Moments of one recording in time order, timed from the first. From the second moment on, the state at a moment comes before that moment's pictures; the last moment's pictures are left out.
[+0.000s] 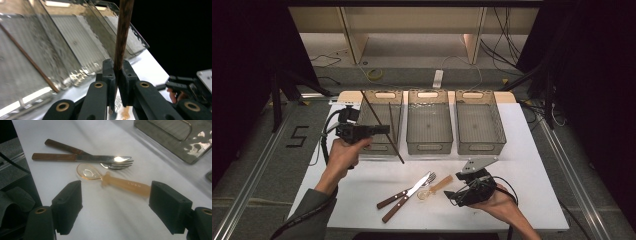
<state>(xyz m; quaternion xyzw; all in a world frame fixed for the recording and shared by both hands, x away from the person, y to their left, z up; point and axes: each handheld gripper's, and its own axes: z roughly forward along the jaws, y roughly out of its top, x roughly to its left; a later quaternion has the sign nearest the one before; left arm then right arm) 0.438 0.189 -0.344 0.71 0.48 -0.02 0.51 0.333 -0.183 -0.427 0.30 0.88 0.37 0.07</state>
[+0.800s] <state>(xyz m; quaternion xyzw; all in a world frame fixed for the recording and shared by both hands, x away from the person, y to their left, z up) 0.510 0.205 -0.331 0.71 0.54 0.01 0.45 0.327 -0.189 -0.428 0.29 0.88 0.36 0.07</state>
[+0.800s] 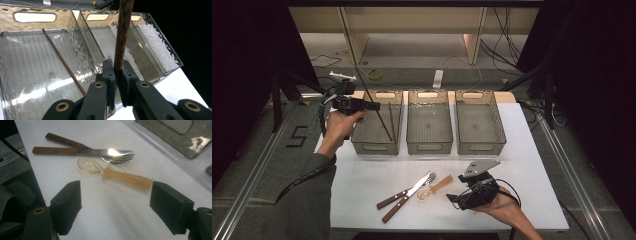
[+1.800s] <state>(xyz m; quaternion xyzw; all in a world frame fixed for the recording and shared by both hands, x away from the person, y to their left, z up) 0.532 0.188 -0.373 0.72 0.57 0.00 0.39 0.326 -0.194 -0.428 0.29 0.88 0.36 0.07</state>
